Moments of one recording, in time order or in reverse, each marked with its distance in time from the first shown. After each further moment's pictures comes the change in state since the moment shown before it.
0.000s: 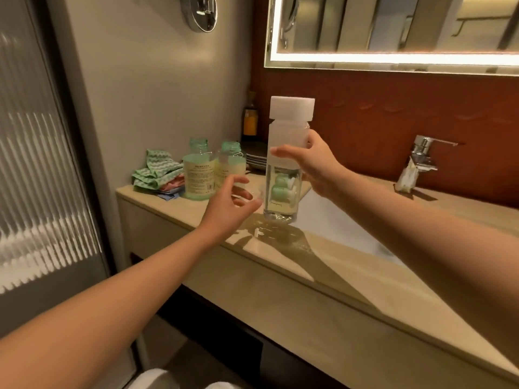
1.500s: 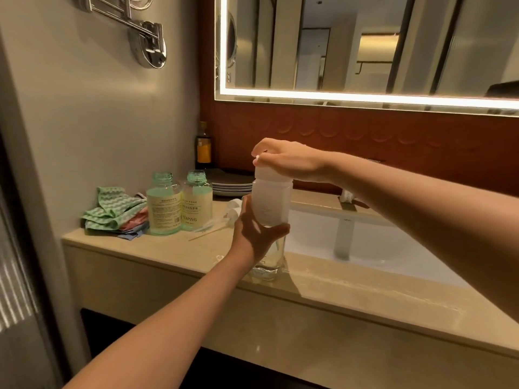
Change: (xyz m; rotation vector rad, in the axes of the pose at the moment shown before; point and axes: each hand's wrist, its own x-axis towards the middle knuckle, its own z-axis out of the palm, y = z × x) left_hand -0.005 0.040 0.054 -0.331 -0.160 0.078; right_hand -0.034 -0.090 -0.006 -0.982 -0.247 -0.051
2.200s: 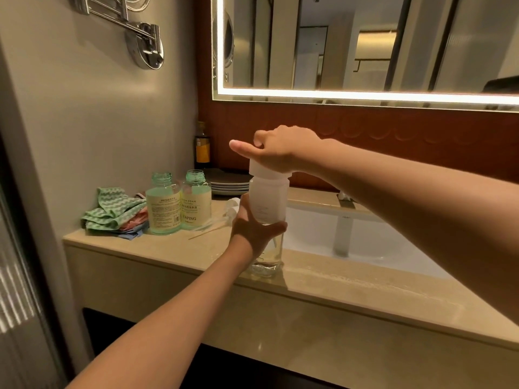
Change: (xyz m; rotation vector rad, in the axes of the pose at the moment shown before) left_hand 0.001 -0.002 0.000 -0.028 -0.017 -0.049; right_hand 0.014 -0.011 -0.002 -0.495 0.196 0.088
